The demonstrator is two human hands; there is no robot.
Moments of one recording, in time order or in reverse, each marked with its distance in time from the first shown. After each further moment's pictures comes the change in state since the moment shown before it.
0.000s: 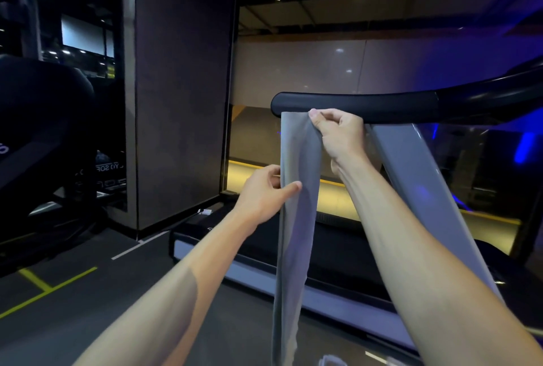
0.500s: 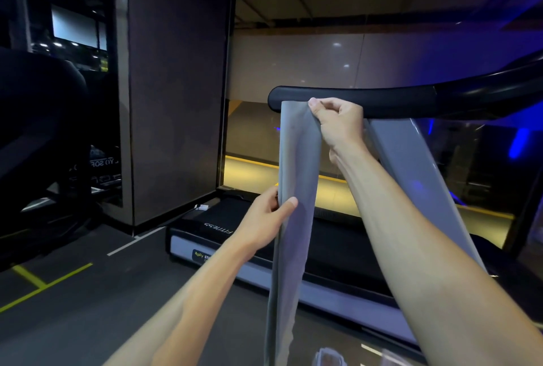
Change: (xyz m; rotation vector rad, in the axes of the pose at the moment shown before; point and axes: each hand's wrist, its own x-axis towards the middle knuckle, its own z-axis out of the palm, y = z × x) left_hand -0.022 -0.043 0.022 -0.202 -0.119 -0.031; right_hand 0.008 -0.004 0.002 -0.069 0.035 0.023
